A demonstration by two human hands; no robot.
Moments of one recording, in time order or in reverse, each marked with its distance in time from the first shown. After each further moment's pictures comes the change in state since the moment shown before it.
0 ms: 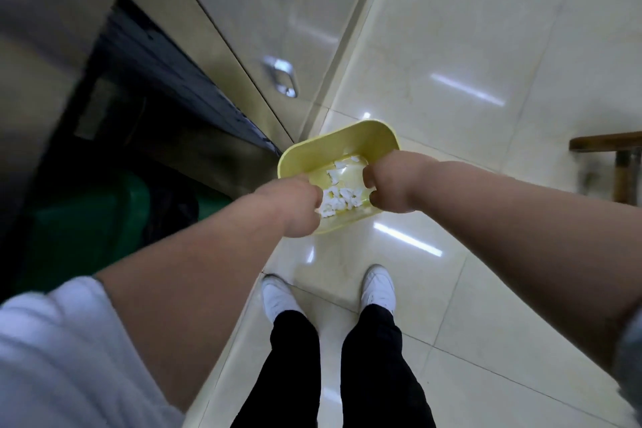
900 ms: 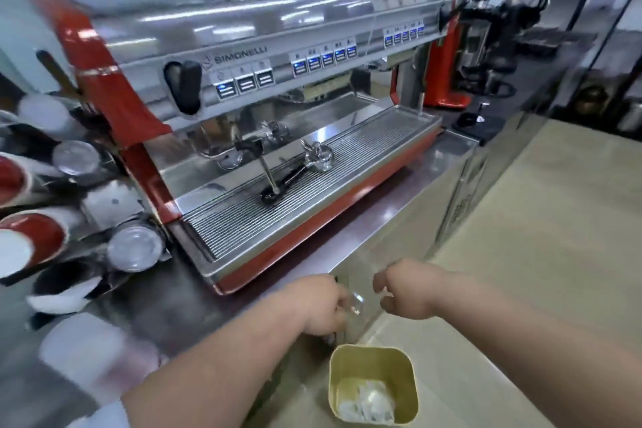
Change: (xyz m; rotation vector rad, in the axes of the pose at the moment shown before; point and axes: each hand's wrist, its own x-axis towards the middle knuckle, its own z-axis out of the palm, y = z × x) left_hand -0.386 0.038 -0.153 -0.237 0.588 -0.135; right_hand -0.328 -0.120 -0.236 -0.382 0.435 -0.300
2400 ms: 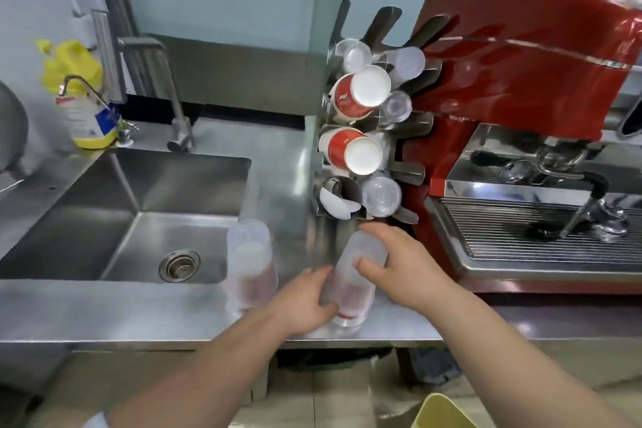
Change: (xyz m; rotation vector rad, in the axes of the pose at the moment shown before) left_hand -0.247 -0.224 0.144 -0.770 0.541 -0.590; right_hand 0.088 -0.356 -0.029 0.402 0.273 -0.550
